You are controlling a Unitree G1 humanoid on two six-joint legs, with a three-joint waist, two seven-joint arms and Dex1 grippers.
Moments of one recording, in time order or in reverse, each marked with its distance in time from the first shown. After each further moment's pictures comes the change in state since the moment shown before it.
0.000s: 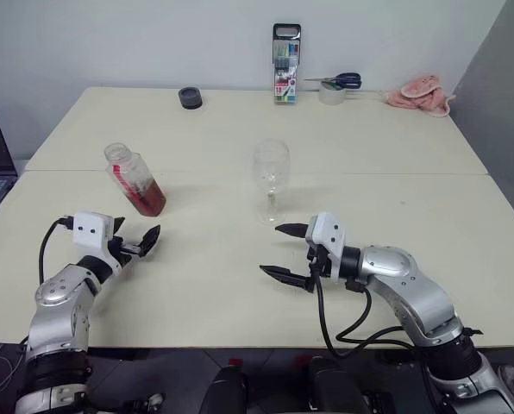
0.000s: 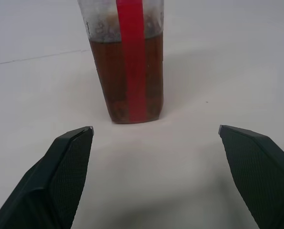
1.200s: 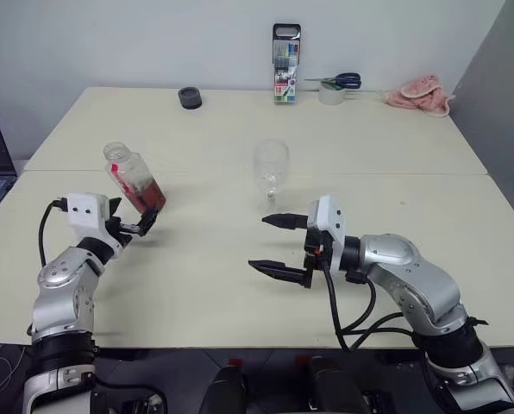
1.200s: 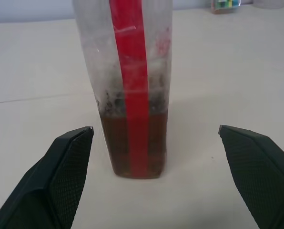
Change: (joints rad) left arm -0.087 -0.017 0.022 -0.004 -0.023 0.027 0.054; right arm -0.081 -0.001 -0.024 -0.035 0.183 0.074 0.025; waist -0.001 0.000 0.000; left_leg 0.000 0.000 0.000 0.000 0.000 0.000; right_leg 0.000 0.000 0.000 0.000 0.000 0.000
